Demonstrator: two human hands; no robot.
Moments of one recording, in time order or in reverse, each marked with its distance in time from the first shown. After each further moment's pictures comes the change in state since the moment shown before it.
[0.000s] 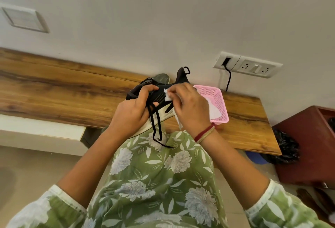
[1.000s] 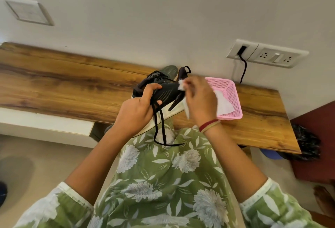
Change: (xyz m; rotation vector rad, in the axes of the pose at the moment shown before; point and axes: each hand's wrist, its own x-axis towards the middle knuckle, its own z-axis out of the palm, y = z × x) left_hand 0.003 -0.014 0.009 0.033 -0.092 -0.066; right_hand 0.012 0.033 0.036 0.118 -0.022 0.284
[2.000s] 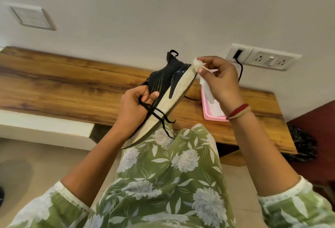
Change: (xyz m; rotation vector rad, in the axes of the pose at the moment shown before) left_hand 0.004 0.013 -0.009 -0.638 0.215 -0.284; right_hand 0.032 -0.010 -0.065 0.457 -0.026 0.189
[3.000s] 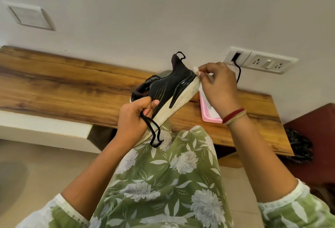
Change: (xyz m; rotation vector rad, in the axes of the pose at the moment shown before) left_hand -0.023 -0.003 0.003 0.163 0.028 0.289; right_hand -0.006 -0.010 0.002 -0.496 0.033 -0.105
